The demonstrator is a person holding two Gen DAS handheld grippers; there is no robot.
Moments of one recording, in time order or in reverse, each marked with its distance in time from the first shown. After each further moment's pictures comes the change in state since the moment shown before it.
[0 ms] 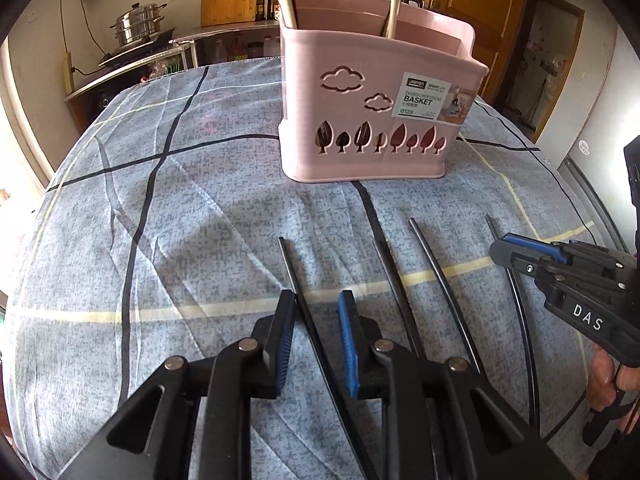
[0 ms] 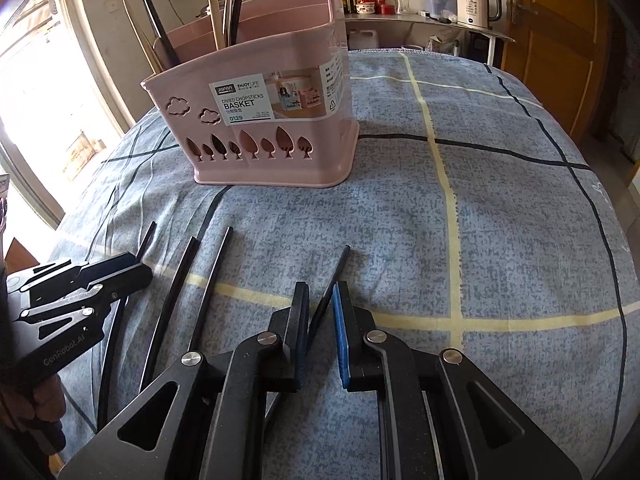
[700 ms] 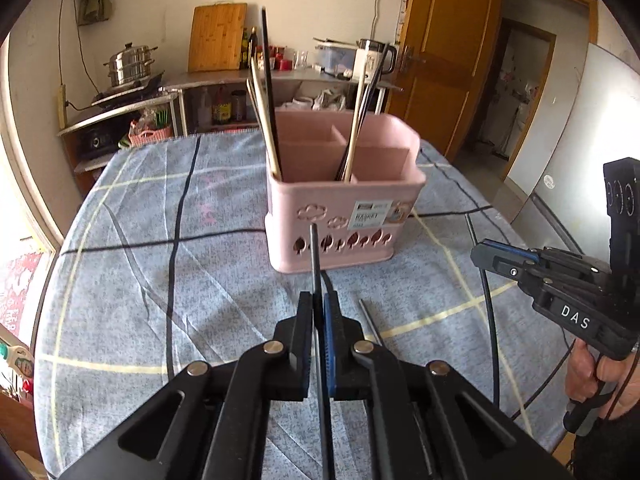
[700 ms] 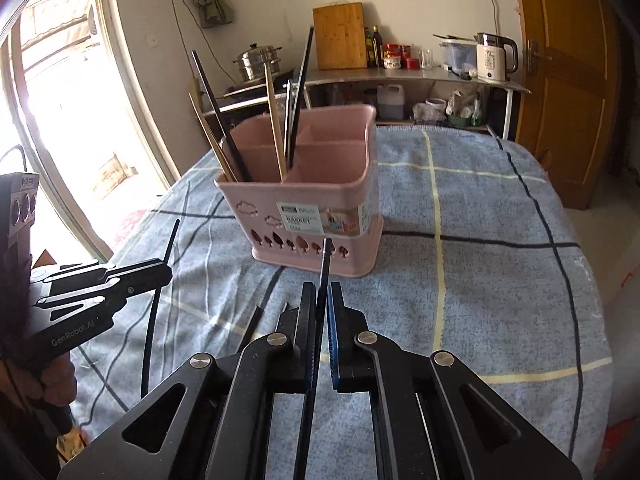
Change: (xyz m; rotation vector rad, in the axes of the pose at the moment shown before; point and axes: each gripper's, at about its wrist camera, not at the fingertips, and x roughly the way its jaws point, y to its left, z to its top) left arm -0.092 0.003 0.043 0.022 -0.171 -0.090; right arm -0.083 0.008 0.038 -0.049 -0.193 0.104
